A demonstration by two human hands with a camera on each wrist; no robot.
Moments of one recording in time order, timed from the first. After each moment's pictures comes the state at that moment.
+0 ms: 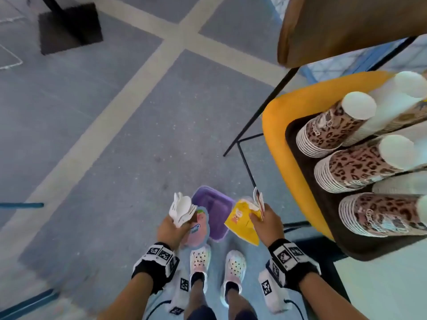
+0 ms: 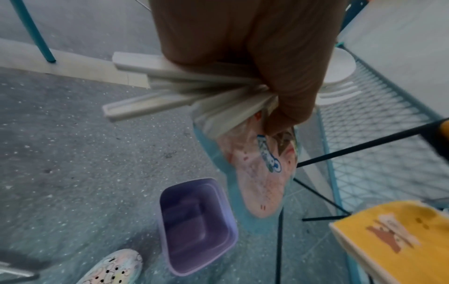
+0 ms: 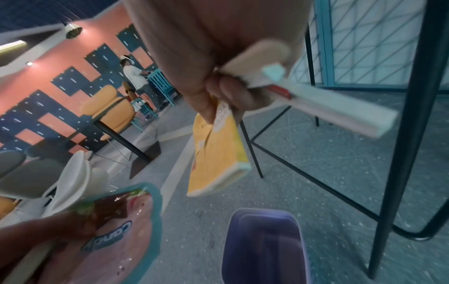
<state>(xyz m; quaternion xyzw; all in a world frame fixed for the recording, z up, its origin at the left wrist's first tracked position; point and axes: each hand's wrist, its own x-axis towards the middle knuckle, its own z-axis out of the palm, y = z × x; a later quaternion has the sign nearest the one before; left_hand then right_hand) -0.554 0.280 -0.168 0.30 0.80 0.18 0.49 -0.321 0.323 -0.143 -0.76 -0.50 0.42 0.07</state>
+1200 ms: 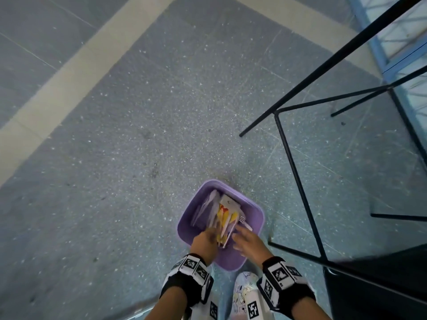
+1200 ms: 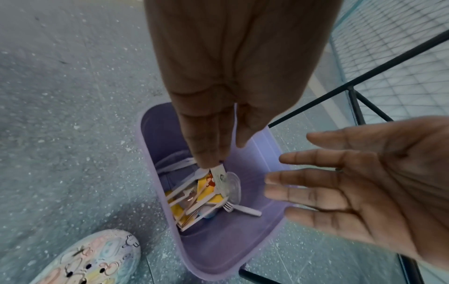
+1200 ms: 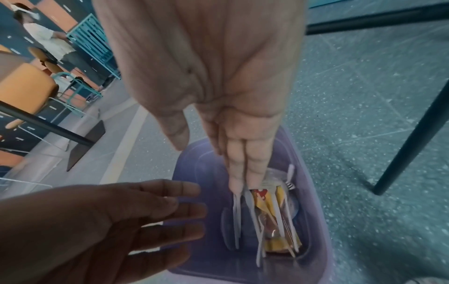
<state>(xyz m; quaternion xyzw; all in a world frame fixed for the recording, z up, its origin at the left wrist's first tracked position) -0.525 0.310 -0.476 0.35 0.72 0.02 0.59 -0.390 0.340 -0.451 -0.66 -0.37 0.65 -0.06</state>
